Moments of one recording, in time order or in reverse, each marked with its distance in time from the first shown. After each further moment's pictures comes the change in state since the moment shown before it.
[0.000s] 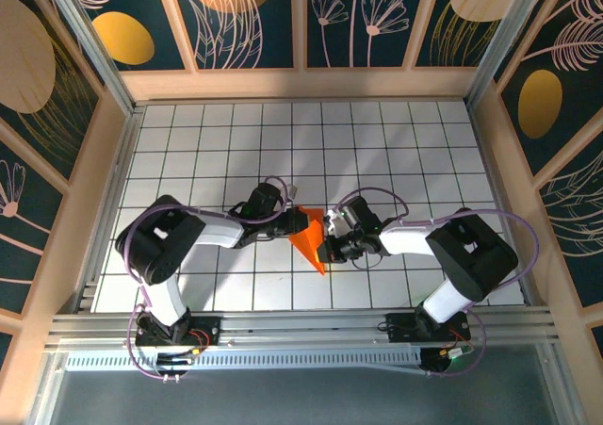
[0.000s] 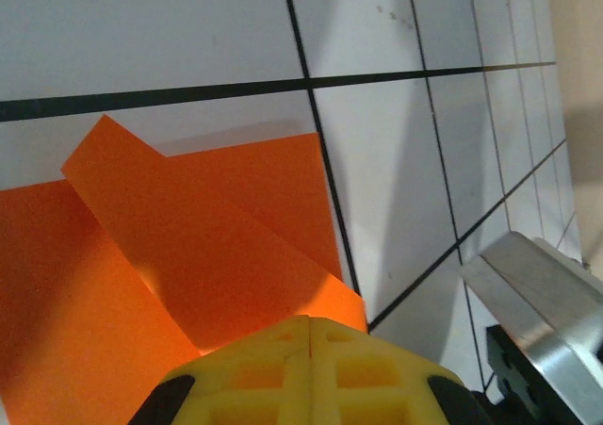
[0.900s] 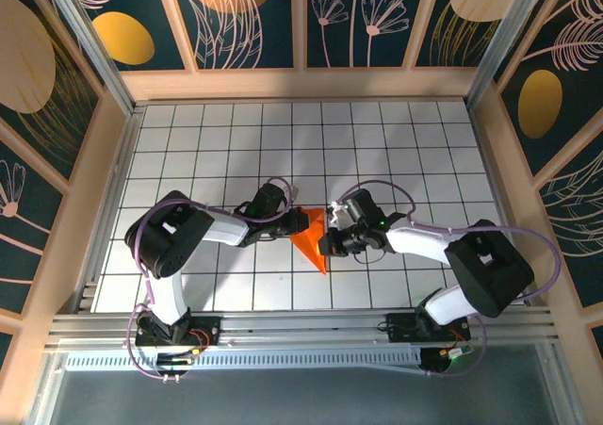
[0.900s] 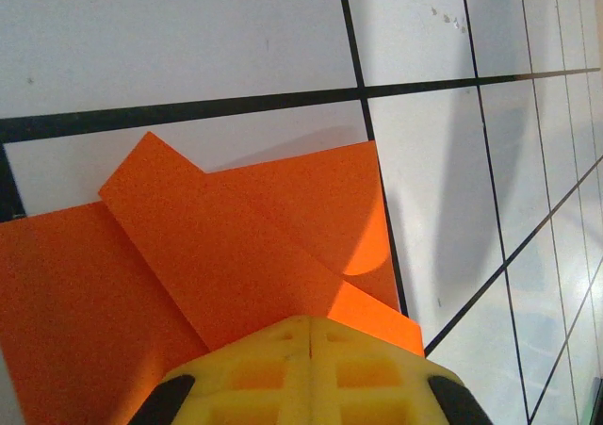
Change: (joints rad) left arm -0.005 0.057 0.026 -0.008 -0.051 0.007; right arm -0.013 -0.117 0.050 -0.100 0.001 0.058
